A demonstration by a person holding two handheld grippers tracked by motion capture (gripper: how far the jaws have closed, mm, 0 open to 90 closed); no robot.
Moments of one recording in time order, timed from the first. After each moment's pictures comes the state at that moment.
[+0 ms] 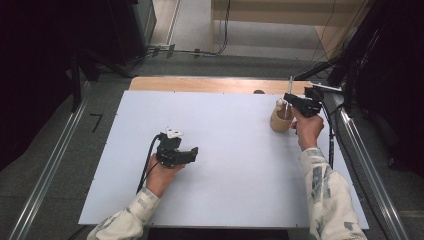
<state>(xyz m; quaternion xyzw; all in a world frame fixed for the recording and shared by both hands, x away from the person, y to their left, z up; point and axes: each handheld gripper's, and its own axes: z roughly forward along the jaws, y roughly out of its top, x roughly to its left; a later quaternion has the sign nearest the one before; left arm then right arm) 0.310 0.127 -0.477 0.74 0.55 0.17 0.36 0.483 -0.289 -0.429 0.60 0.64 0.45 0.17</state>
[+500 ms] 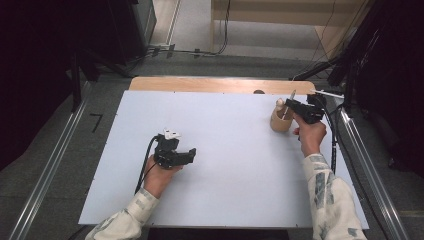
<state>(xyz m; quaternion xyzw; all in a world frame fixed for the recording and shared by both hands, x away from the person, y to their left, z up) 0.307 0.131 -0.479 0.73 0.55 0.17 0.36 0.472 -0.301 -0.444 0.60 0.64 0.45 0.17</state>
